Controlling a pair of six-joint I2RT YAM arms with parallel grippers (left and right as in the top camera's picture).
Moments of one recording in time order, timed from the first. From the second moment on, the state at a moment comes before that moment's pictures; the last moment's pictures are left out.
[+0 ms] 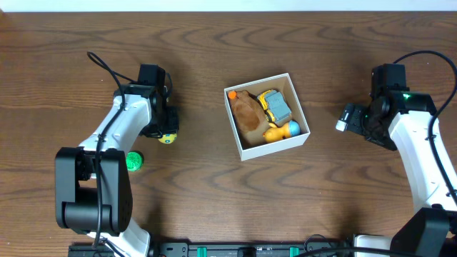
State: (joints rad) left arm -0.09 1.79 1.16 -0.81 0.02 -0.23; right arm -0.07 1.52 1.17 -1.03 0.10 0.38
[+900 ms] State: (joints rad) left arm -0.28 1.28 1.16 -0.84 0.01 -0.17; right arm -0.12 1.52 1.17 -1.01 0.09 0.42
